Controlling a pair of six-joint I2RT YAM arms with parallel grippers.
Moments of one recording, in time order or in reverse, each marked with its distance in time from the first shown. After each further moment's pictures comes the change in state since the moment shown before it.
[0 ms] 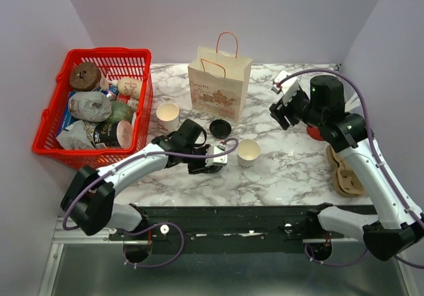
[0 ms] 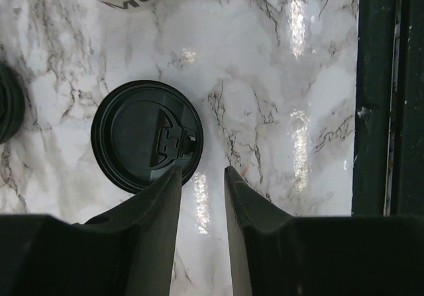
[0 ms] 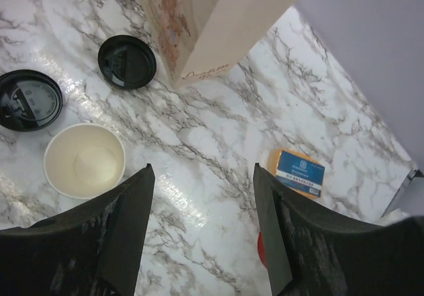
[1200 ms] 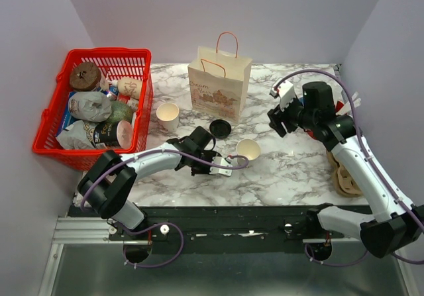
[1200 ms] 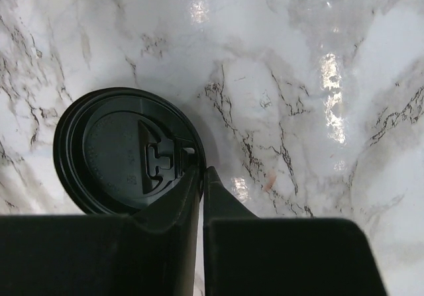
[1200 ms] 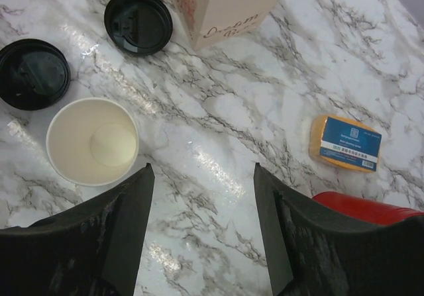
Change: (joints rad) left arm -0.059 0.192 -0.013 0.075 -0.120 0.194; right arm -0.063 0.020 -0.138 0.028 -0.029 0.100
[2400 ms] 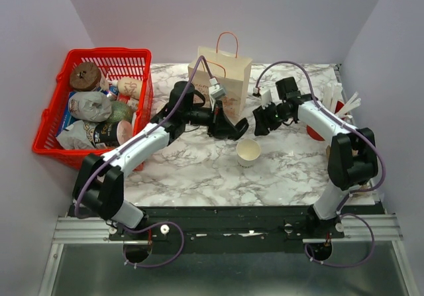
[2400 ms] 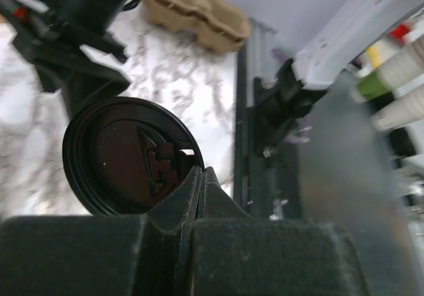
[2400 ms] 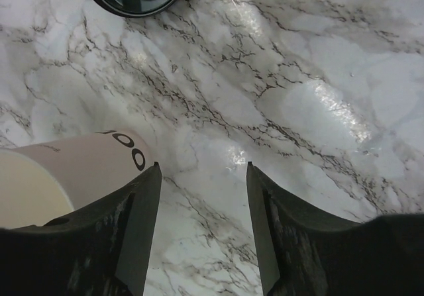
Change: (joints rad) left arm 0.197 -0.051 0.278 0.493 0.606 -1.227; right arm -0.098 0.584 0.085 0.047 -0.260 0.058
